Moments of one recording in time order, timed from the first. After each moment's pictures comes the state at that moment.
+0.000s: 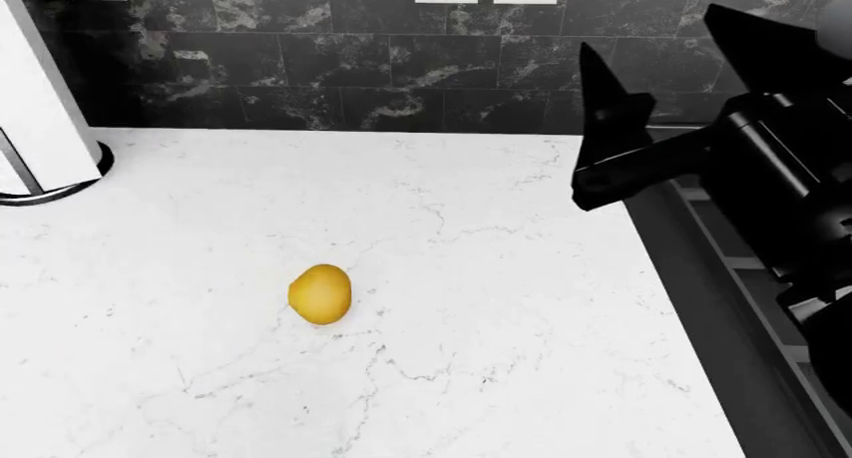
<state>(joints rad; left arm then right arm) -1.96 -0.73 0.35 0.38 -1.41 -1.04 -0.66 1.04 0.56 0.12 -0.76 1.40 1.35 0.65</state>
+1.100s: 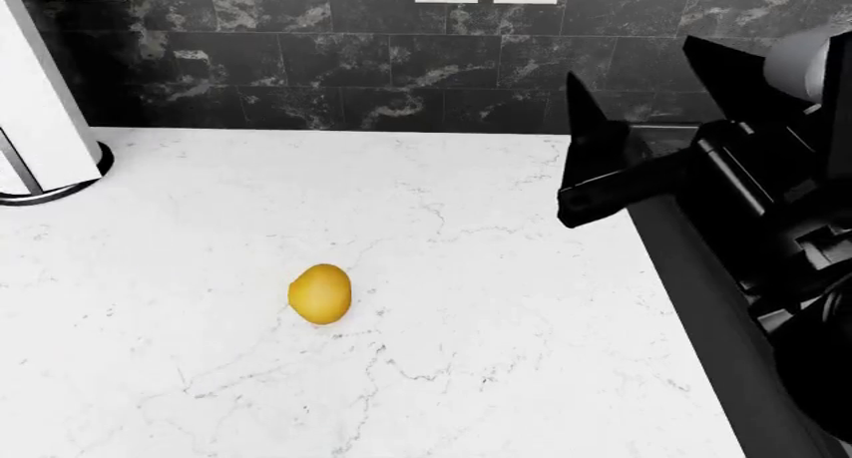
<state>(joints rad) -2.15 -0.50 0.68 -0.22 -0.81 -0.75 -0.25 0.96 0.59 0.04 -0.77 1.29 1.26 0.60</state>
